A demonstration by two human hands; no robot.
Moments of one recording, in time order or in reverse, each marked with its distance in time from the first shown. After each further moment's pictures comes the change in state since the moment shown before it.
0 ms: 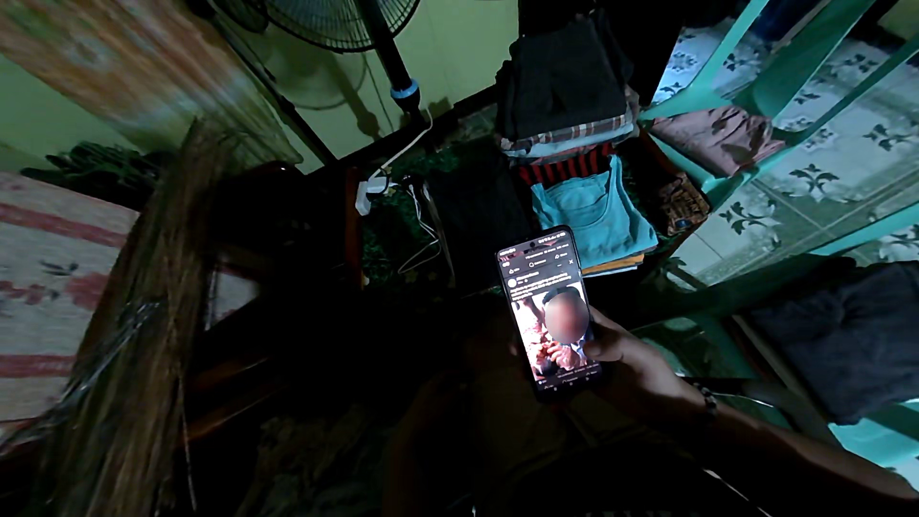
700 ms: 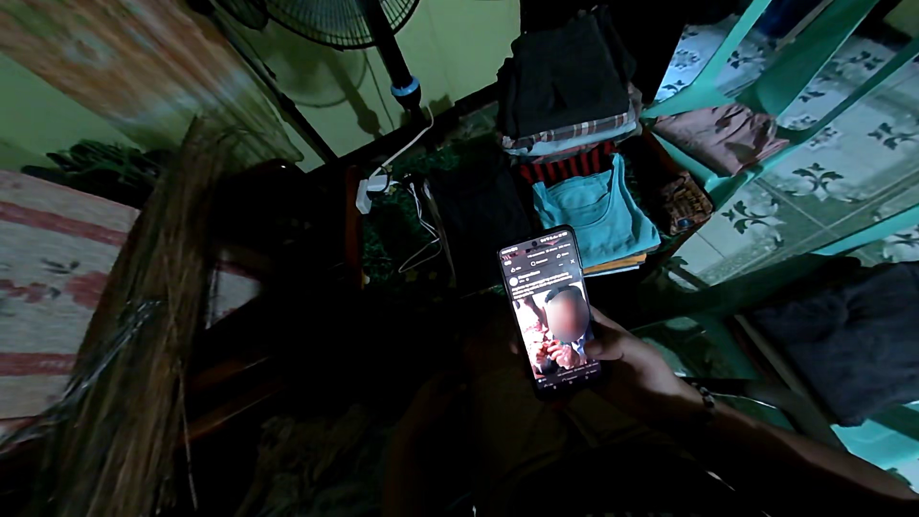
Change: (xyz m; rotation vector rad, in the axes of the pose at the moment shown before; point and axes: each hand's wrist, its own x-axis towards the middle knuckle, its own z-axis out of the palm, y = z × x) left_hand 0.001 -0.004 0.000 0.006 0.002 0.021; right_hand 0.002 0.004 -0.005 0.028 -0.034 -0.020
